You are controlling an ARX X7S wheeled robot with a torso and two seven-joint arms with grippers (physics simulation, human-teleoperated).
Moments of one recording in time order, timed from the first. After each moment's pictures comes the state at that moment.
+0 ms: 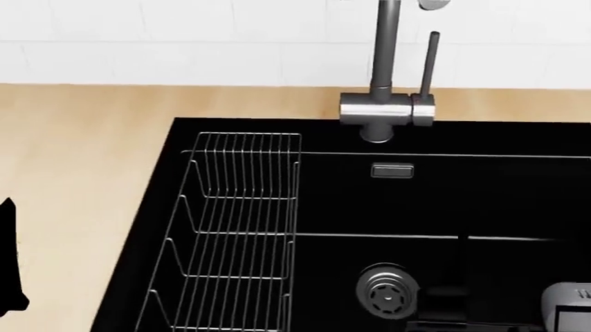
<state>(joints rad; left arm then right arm) -0.20 -0.67 -0.17 0.81 -1.11 -0.76 -0.58 0.10 0.78 0.04 -0.87 0.86 0.65 0.66</state>
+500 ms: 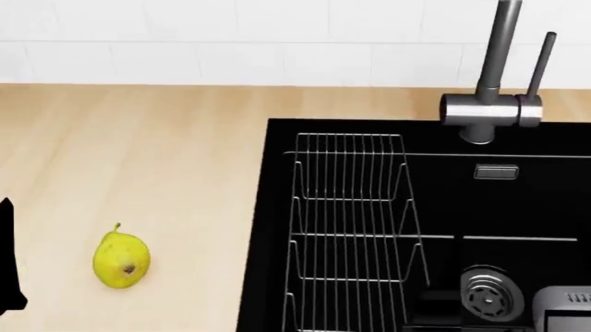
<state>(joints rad) -0.19 -0.68 -0.17 0.80 -1.10 -0.75 -0.58 0.10 0.80 0.02 -0.88 0.84 0.66 0.66</state>
